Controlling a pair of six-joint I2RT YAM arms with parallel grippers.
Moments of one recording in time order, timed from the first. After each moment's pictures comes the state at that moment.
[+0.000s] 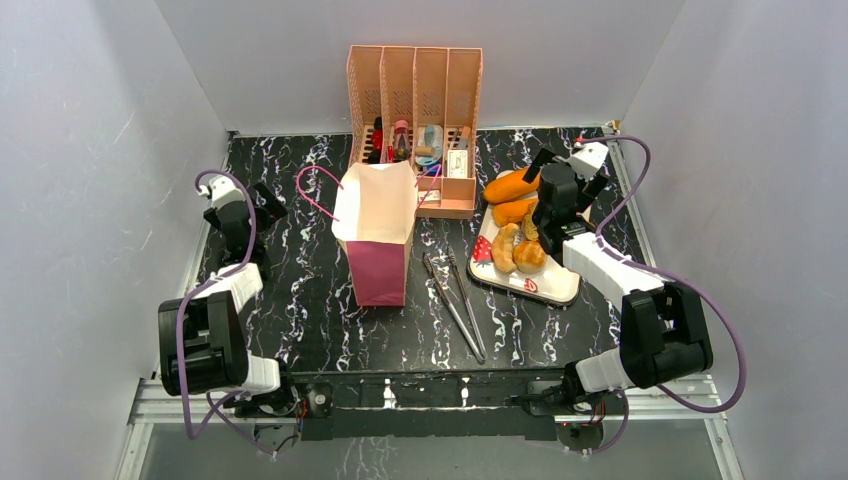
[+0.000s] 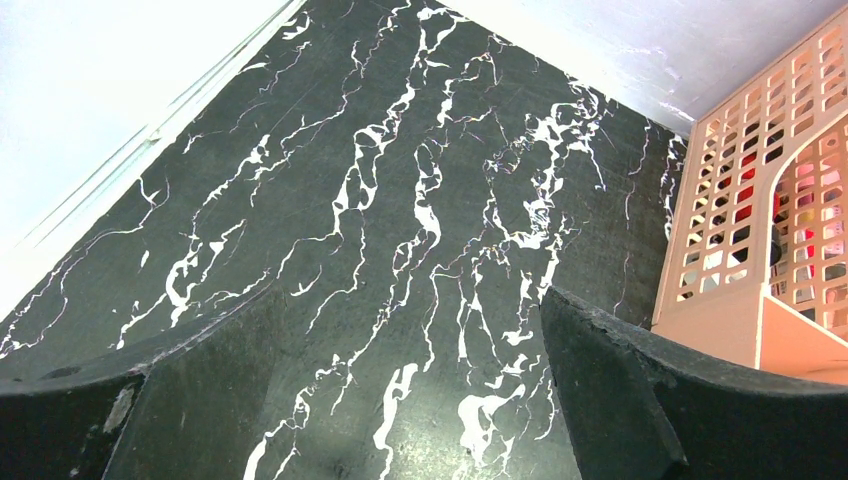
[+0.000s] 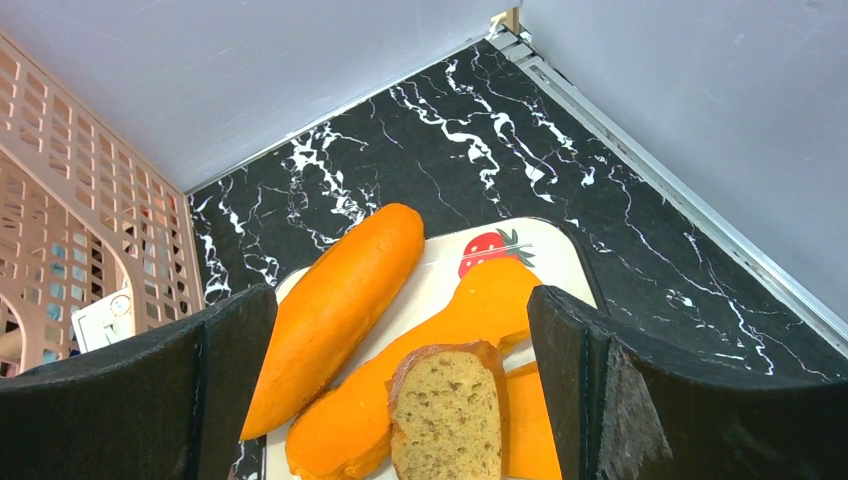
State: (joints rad) left arm 0.17 1.38 0.57 0.56 -0.17 -0.31; right arm 0.24 1.40 0.85 0.35 0.71 0.32
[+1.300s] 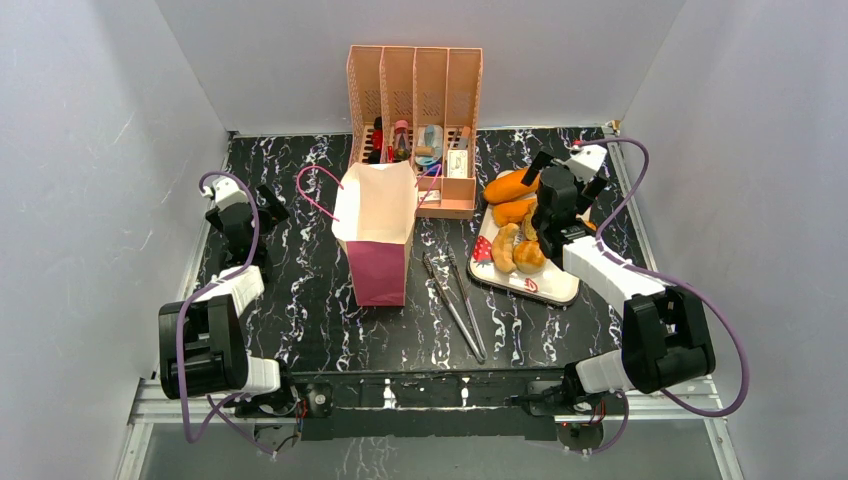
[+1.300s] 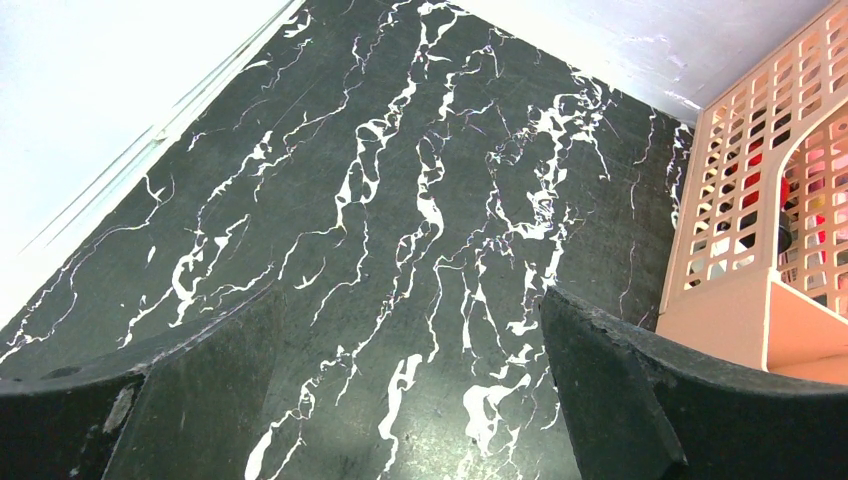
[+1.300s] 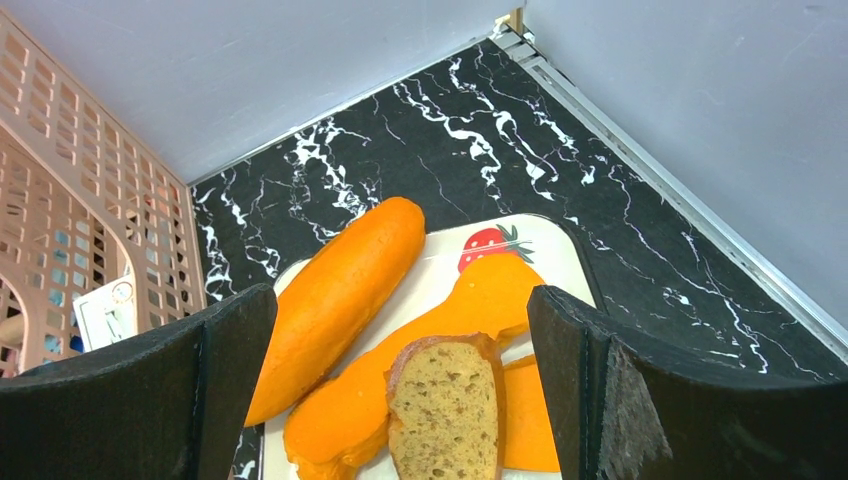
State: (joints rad) left arm 0.15 1.37 0.56 0.56 -0.19 -0.28; right arm 0.26 1.38 0.83 0.36 0.71 0.30
